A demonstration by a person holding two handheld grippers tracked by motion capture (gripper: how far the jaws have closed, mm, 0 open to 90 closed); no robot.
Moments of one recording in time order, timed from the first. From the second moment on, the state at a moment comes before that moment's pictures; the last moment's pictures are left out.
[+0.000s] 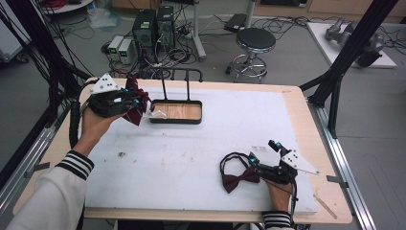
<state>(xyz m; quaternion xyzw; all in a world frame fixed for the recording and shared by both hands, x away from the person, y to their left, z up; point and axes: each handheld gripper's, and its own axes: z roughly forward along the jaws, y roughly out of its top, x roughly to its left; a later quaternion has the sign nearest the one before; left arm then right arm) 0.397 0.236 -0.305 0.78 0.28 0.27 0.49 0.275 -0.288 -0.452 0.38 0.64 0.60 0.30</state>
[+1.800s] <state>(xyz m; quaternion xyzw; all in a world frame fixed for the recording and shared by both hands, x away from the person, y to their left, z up) 0.460 0.242 -0.288 0.74 0.33 0.30 0.51 0.275 -0.288 -0.453 0.38 0.63 0.60 0.29</state>
